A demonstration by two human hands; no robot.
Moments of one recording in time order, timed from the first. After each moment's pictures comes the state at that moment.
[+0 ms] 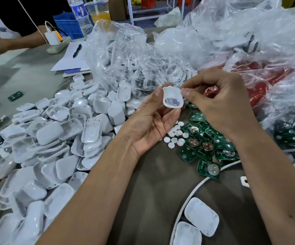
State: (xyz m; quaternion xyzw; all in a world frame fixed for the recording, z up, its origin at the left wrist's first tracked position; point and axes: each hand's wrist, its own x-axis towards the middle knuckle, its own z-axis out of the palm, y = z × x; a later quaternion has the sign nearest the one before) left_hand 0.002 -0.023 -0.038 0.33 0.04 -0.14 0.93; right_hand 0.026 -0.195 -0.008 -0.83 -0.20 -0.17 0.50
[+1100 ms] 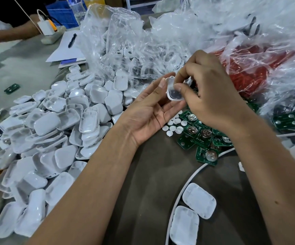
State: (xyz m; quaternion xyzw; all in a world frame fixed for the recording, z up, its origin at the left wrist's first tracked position) left_hand 0.003 -0.022 -0.044 0.35 -0.01 -0.15 0.92; right_hand 0.020 -0.187 -0.007 -0.90 -0.27 -0.17 0.30
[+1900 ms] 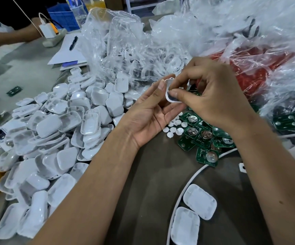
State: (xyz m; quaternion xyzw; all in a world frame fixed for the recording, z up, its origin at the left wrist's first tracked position) left_hand 0.001 -0.022 -0.043 0.35 -0.01 -0.15 0.92; right_hand 0.019 -0.193 -0.006 -0.84 -0.31 -0.15 0.41
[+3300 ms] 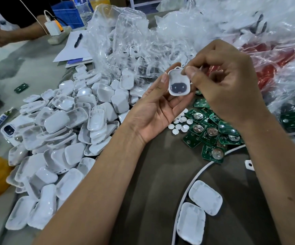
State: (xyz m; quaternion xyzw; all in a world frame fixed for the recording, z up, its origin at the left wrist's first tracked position) left_hand 0.003 -0.022 -0.044 0.31 -0.03 -0.15 0.94; right_hand 0.021 -0.195 -0.005 -0.81 -0.29 -0.22 0.46
